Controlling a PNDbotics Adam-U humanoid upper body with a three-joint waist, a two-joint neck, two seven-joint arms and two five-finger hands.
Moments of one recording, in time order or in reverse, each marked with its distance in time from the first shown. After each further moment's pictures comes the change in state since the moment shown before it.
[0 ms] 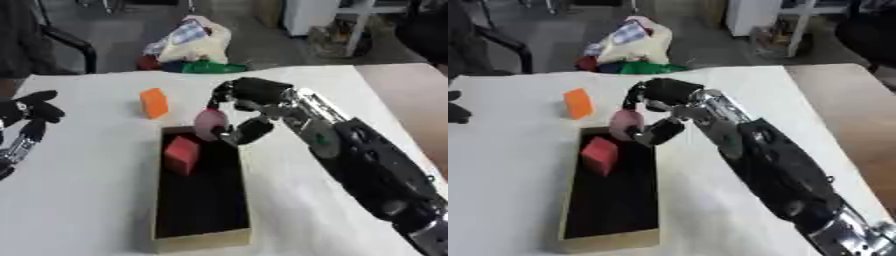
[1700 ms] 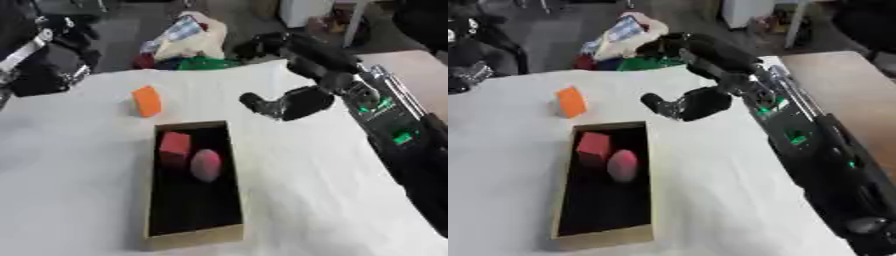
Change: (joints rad) left arm -0.528 0.010 -0.081 0.534 -0.334 -0.016 -0.002; right arm 0.065 0.014 -0.099 -0.259 -0.166 0.090 -0.186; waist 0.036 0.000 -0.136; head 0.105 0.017
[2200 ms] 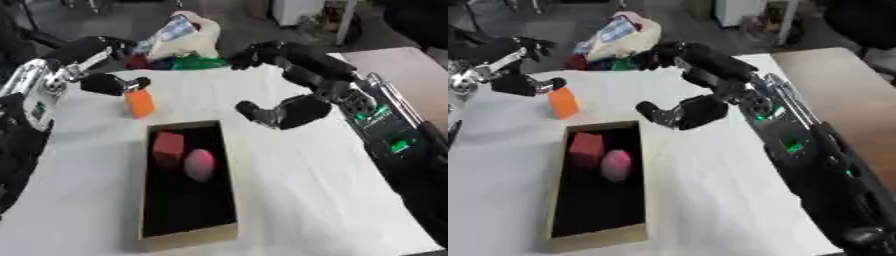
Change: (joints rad) left arm -0.140 -0.106 0.093 0.375 -0.425 0.069 0.046; right arm -0.012 0.038 0.019 0.015 -0.010 -0.006 0.019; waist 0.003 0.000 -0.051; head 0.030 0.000
